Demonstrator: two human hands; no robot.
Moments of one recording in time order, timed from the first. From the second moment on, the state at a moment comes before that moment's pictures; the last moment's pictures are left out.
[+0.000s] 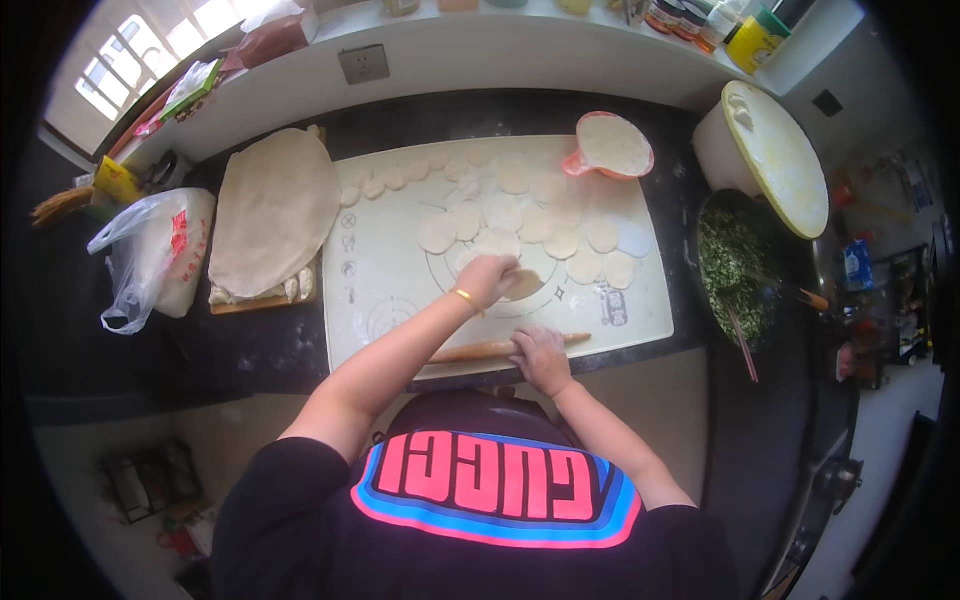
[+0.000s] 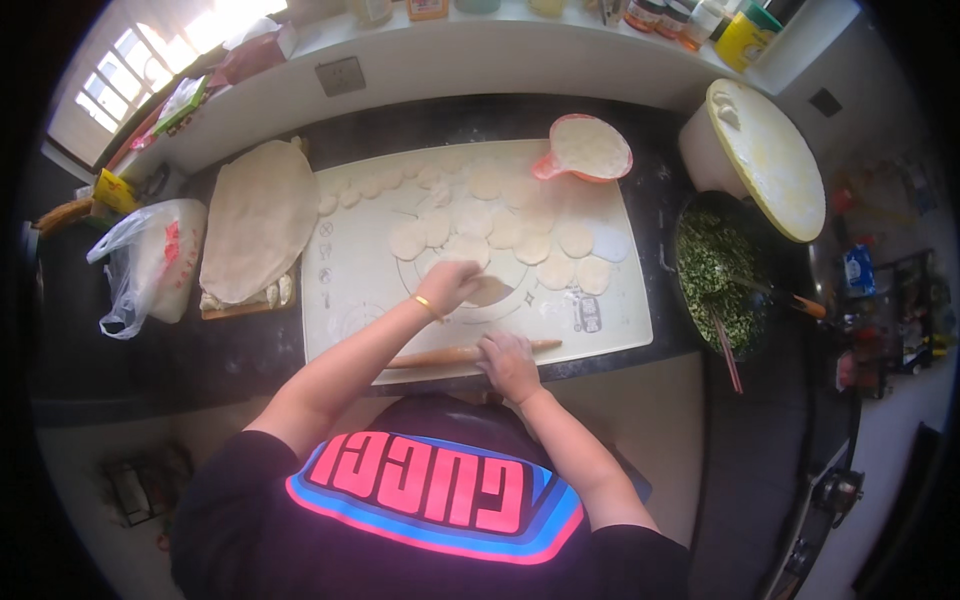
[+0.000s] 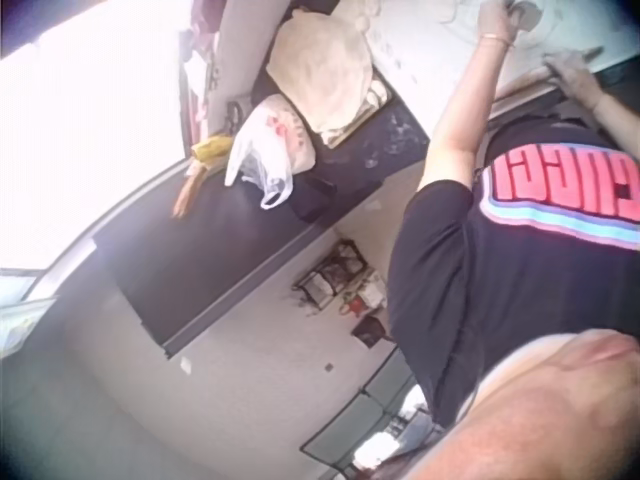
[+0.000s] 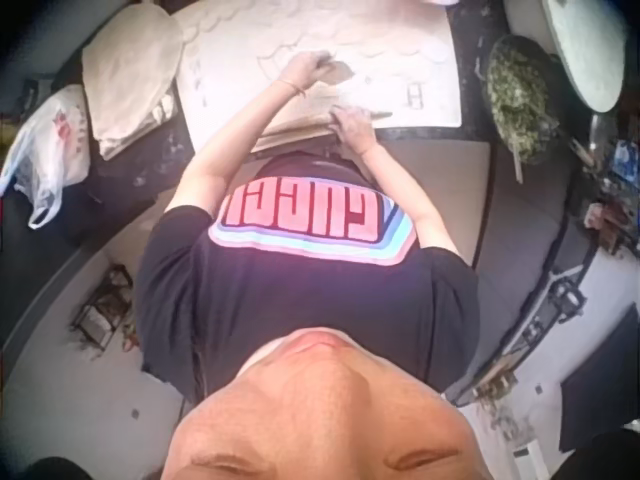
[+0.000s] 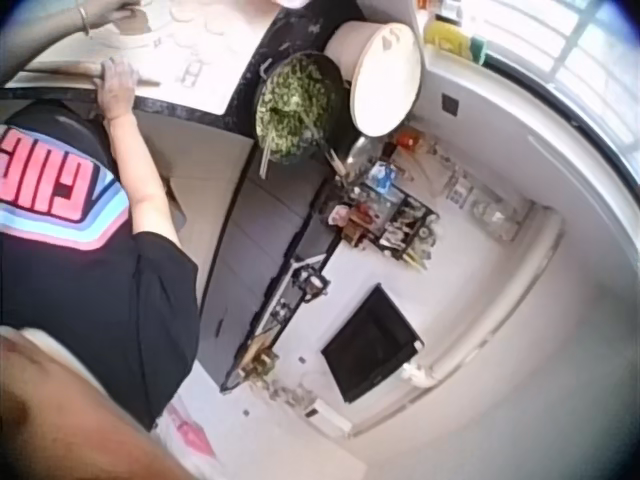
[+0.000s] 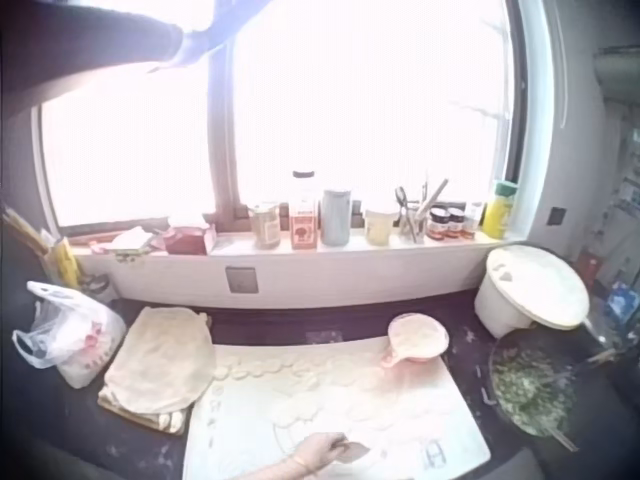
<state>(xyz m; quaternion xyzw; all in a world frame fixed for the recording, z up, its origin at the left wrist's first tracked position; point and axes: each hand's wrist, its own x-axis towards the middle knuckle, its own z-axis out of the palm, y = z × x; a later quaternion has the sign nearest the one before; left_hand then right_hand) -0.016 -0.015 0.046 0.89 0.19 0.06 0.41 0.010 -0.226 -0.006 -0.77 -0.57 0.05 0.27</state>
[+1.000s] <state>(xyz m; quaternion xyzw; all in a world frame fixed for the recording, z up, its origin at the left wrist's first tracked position) -0.159 -0.023 0.023 0.81 0.33 -0.07 0.47 0.011 -0.218 -0.010 -0.76 -0.59 0.02 0.28</state>
